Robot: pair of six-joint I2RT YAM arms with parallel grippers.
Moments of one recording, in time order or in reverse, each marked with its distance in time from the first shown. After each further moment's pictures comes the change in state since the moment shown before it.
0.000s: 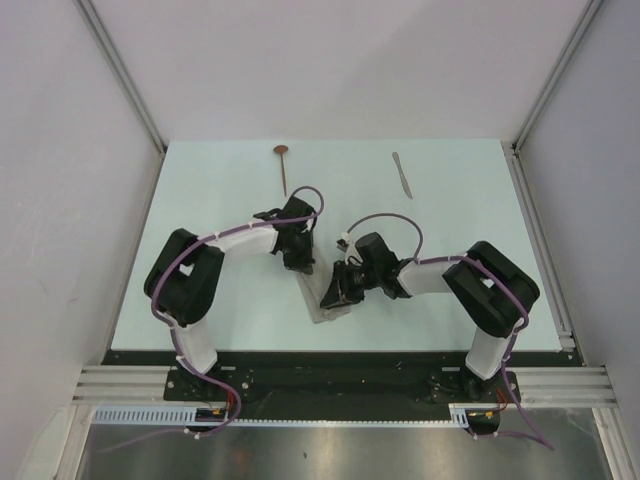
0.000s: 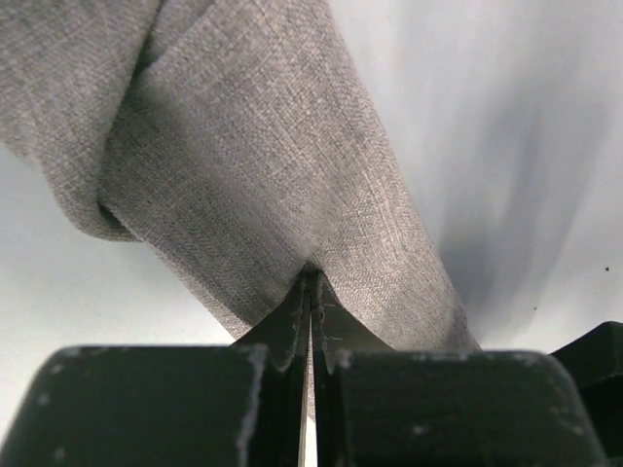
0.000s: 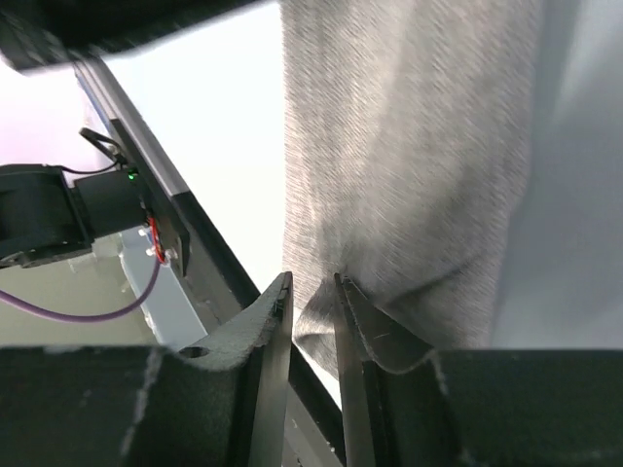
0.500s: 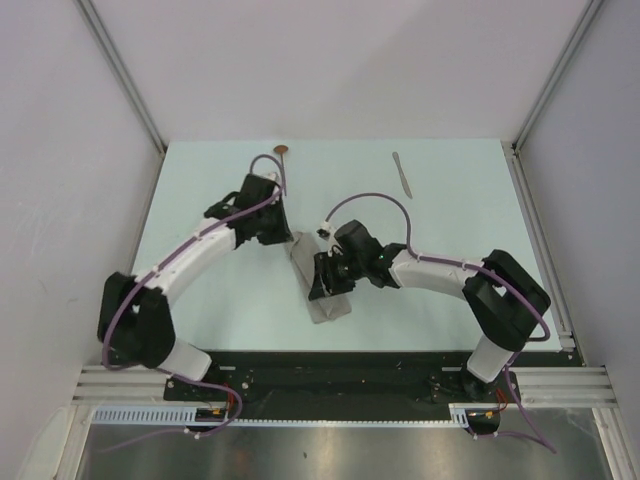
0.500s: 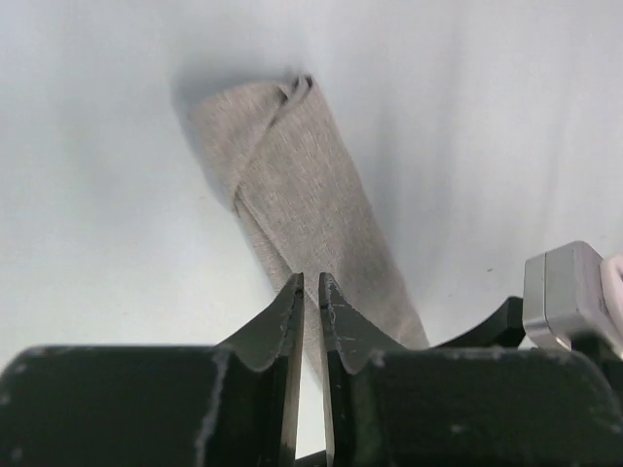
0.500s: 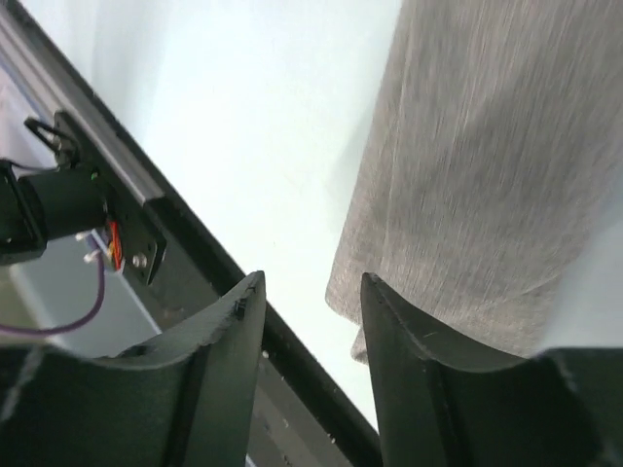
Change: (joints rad) left arm 0.096 -0.296 0.015 -0.077 -0.047 0.026; right arm 0.101 -0.087 0.181 -0.328 0.180 -0.172
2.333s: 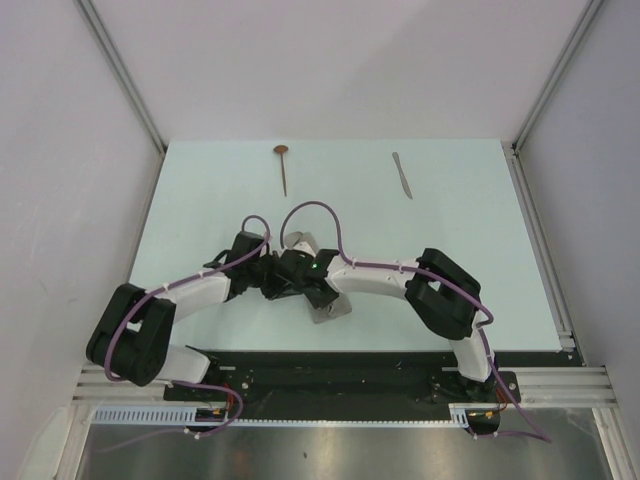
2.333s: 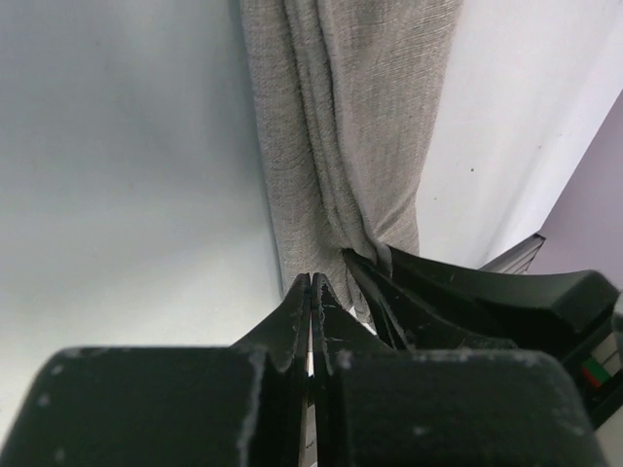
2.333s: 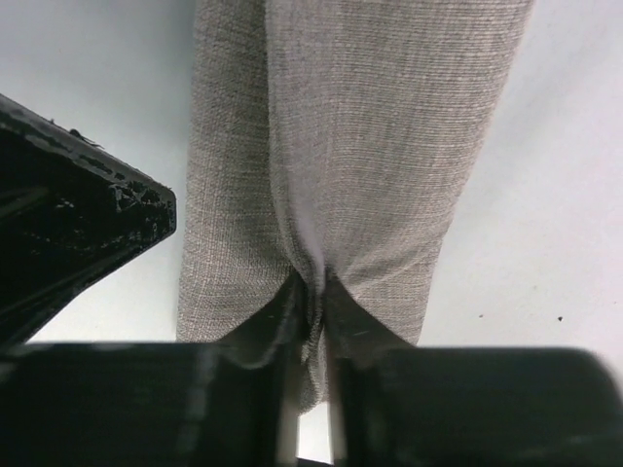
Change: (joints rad) left arm 0.052 -0.142 -0.593 0.465 0.365 -0.360; right arm 0.277 0.338 0.514 -0.672 0.755 -0.147
